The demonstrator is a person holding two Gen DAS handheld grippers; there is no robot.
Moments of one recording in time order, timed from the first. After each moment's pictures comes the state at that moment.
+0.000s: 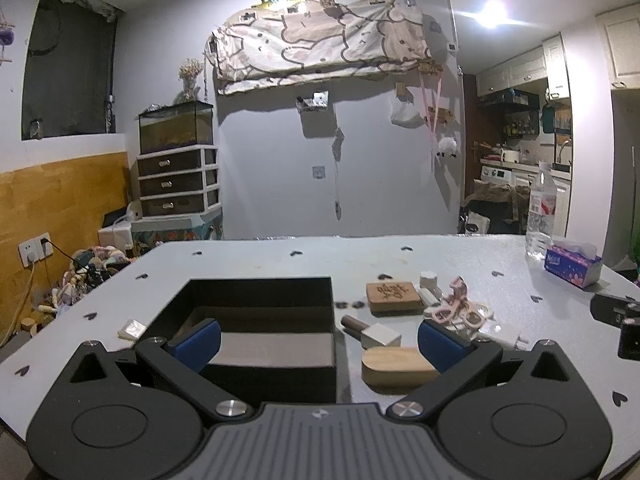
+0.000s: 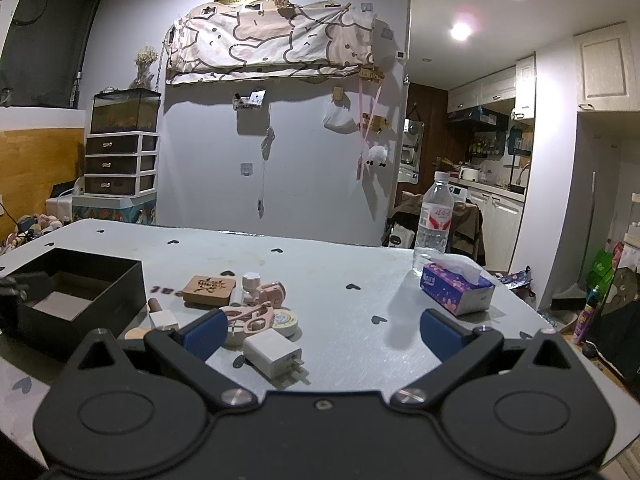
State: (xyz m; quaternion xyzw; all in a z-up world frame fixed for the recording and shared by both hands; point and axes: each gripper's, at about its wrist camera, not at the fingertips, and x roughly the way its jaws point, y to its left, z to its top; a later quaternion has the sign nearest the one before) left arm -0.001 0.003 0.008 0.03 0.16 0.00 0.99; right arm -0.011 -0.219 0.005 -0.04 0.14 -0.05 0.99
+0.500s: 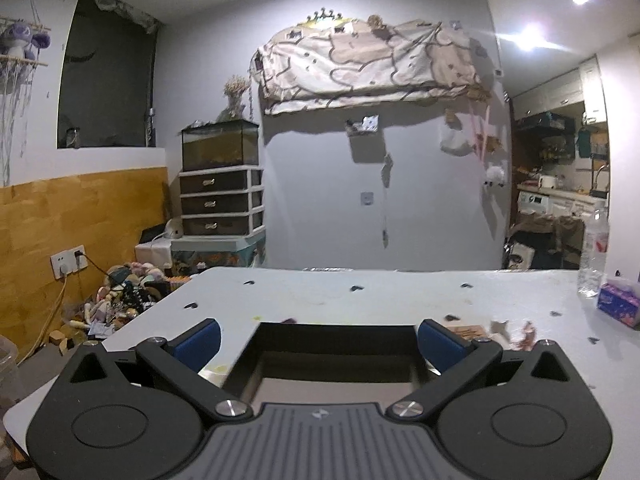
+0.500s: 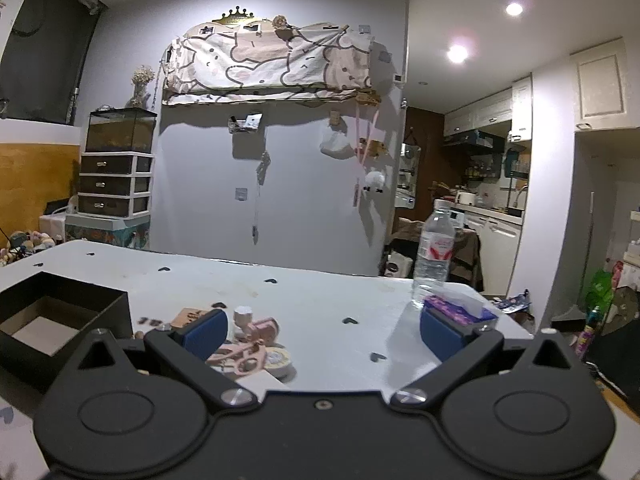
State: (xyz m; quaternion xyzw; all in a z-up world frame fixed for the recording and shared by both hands) left arm 0.035 0.076 0.032 0.02 0.14 0.05 0.99; right arm 0.019 -0.214 0.008 -0.04 0.11 -0.05 0.99
